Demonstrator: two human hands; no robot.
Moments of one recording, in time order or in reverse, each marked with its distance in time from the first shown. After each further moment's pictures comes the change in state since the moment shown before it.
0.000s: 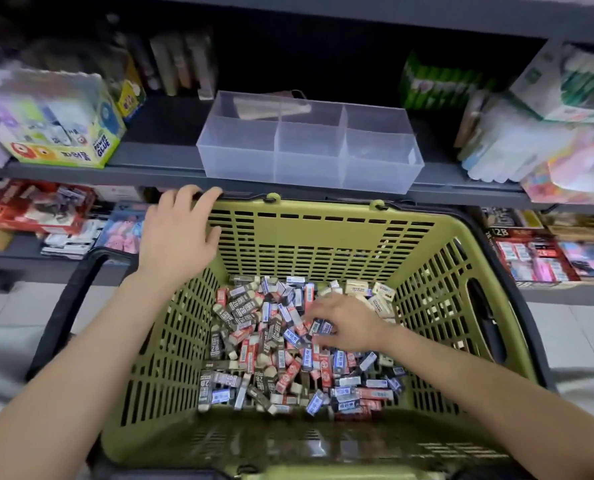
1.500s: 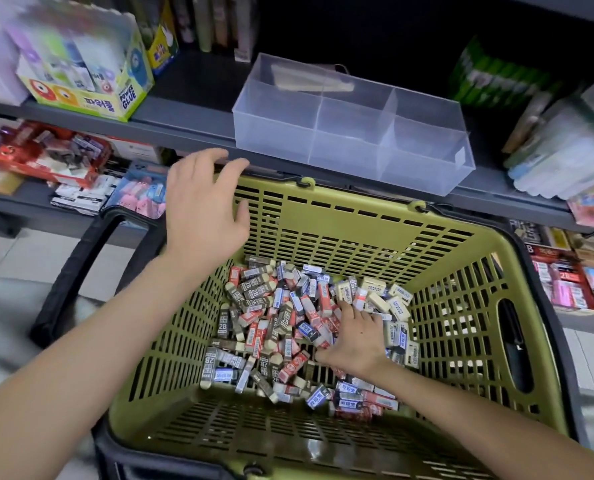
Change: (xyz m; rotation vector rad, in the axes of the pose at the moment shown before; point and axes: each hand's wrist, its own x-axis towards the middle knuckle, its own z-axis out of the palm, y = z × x) left_hand -0.009 0.013 -0.001 -0.175 0.228 -0.074; right_hand 0.002 -0.026 0.043 -0.075 0.065 0.608
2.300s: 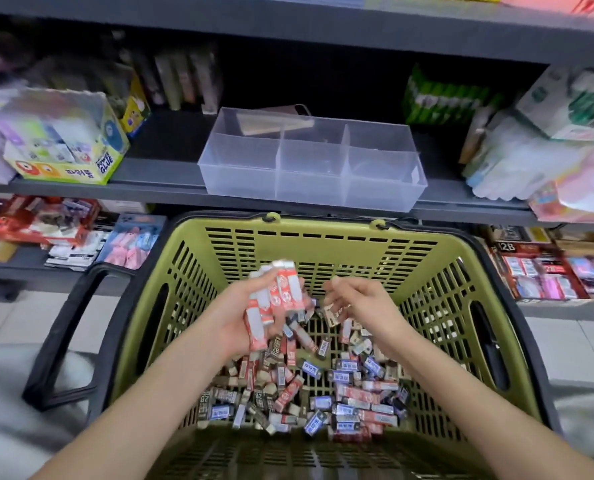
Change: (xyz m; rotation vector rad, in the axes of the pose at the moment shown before) left_hand -0.029 0.062 0.005 -1.726 -0.816 -1.289; right_hand -0.011 0.010 -0.117 1.245 -0.019 -0.057
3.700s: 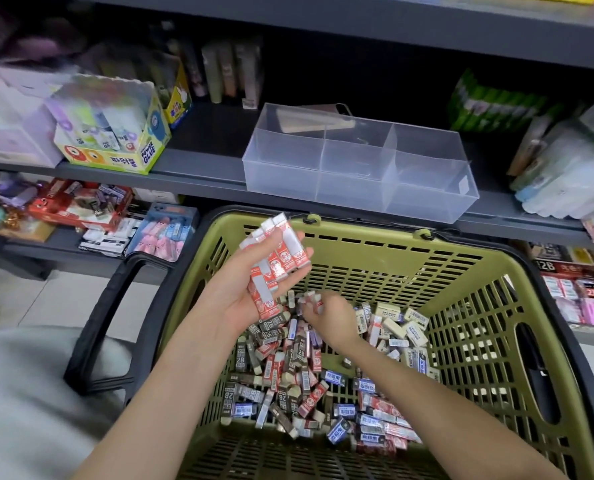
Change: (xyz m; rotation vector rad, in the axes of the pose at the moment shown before) left_hand -0.010 0.037 -0.016 -0.142 -0.147 0.375; right_hand 0.080 0.065 0.090 -0.628 0.101 -0.133
